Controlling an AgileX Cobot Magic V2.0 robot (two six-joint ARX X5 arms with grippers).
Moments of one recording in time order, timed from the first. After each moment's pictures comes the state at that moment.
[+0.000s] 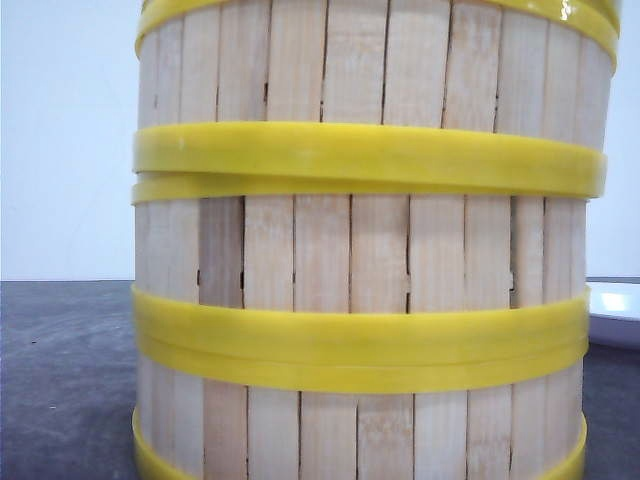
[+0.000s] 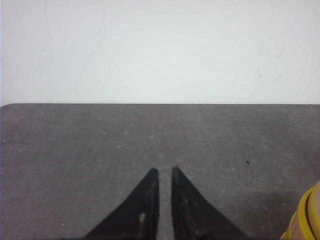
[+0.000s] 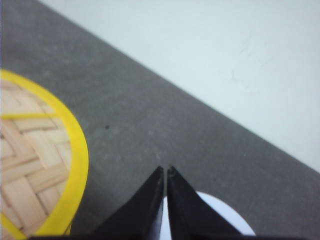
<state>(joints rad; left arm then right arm) -0.64 0.15 0.84 -0.80 -0.52 -0.12 0.62 0.56 0.73 -0.39 0.21 -0.26</state>
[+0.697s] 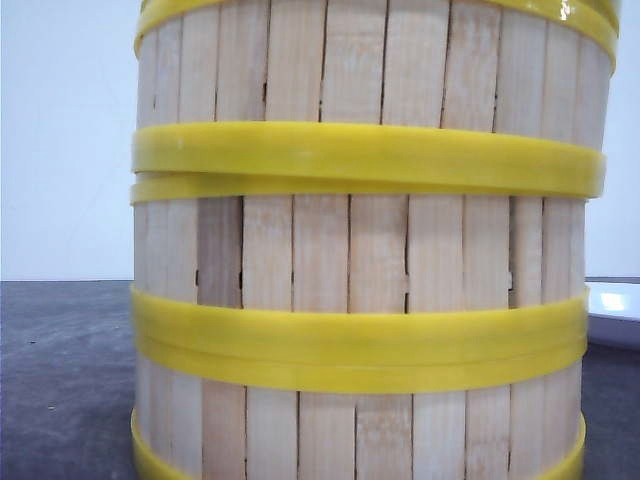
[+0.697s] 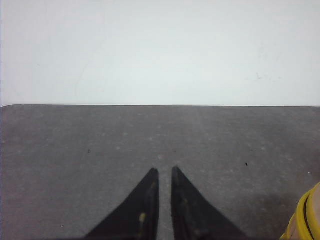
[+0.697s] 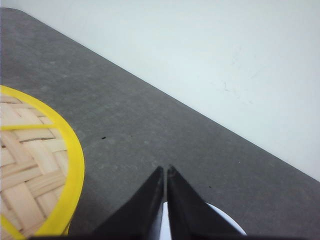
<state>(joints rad) -0.64 0.15 0.84 -0.80 -0.52 -0.12 0.61 0.51 0.73 -0.39 0.21 -0.26</state>
